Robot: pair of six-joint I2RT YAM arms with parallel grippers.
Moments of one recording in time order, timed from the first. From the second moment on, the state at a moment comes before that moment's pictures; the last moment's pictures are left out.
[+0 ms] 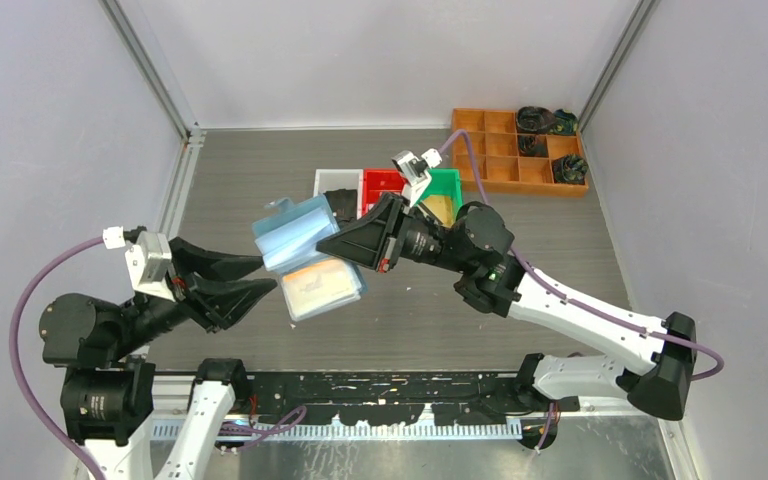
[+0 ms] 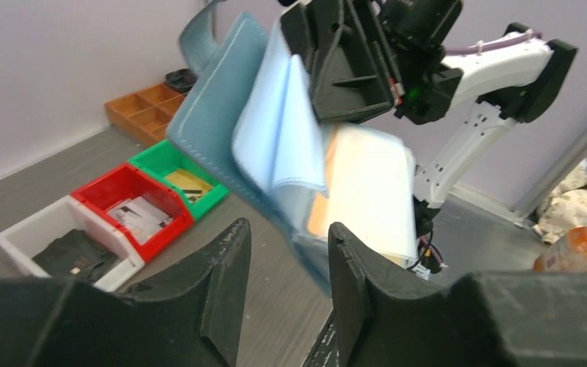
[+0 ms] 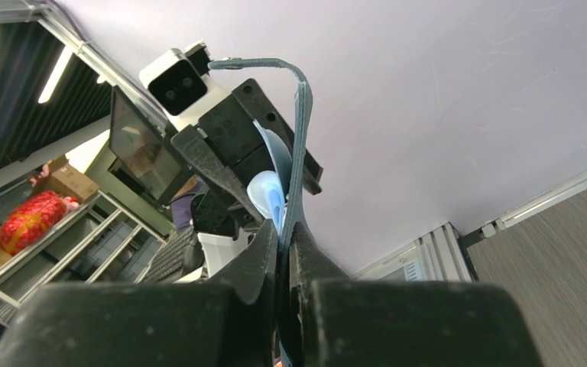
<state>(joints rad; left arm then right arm) -0.02 0.47 1.21 -0.52 1.00 -0.36 1.02 1.16 1.06 0.51 -0.39 0.99</state>
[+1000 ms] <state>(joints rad) -0.02 0.50 1.06 -0.23 1.08 -0.73 1.05 1.22 1.08 0.57 -0.41 1.03</state>
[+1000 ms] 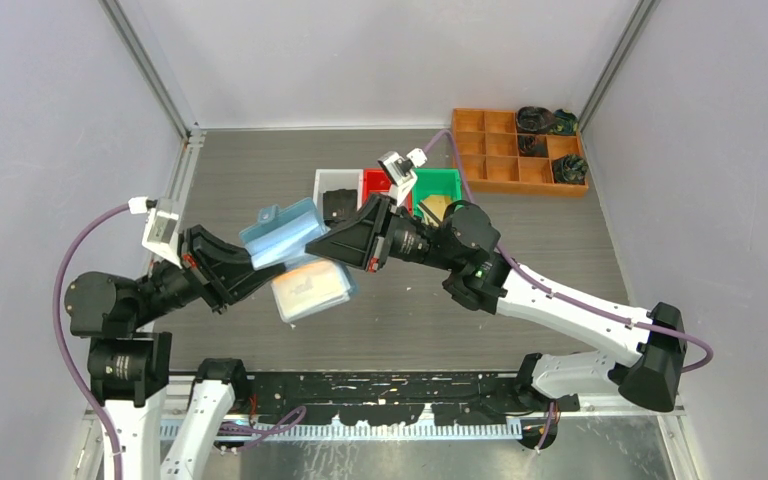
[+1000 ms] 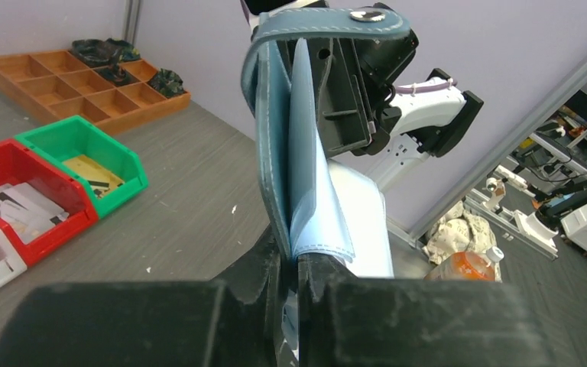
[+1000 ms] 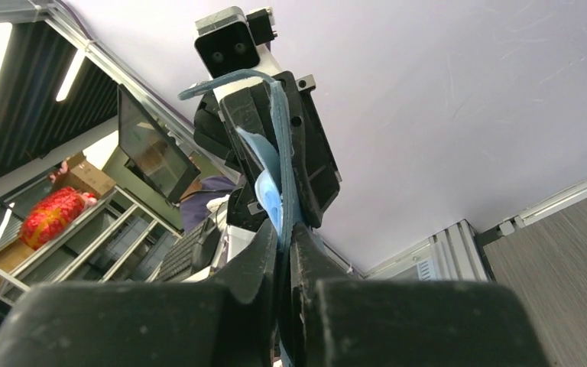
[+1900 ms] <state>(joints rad) -0.03 0.51 1.05 -0.23 0.94 -0.90 1.06 1.02 0.91 0.53 -0.44 1.00</state>
